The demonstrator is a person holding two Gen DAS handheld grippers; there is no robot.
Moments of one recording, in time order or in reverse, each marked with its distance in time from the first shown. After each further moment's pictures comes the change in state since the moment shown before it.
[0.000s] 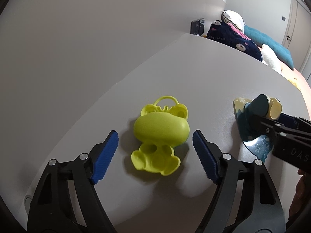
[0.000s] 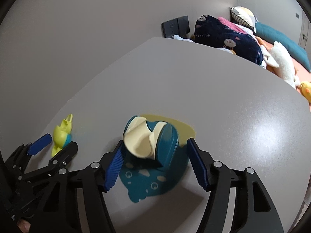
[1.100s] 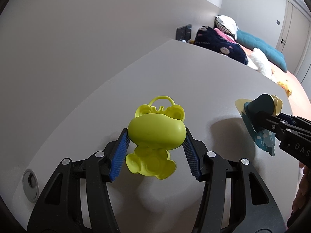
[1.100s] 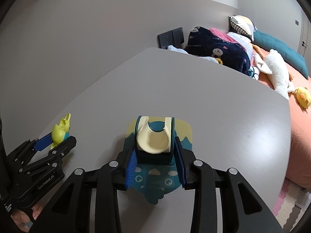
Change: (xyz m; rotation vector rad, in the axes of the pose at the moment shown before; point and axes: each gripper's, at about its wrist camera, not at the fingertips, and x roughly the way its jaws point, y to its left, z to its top) left arm -0.056 -0.039 -0.022 -0.003 -0.041 -0.028; right arm -0.072 -0.032 -0.026 -0.035 -0.054 0.019
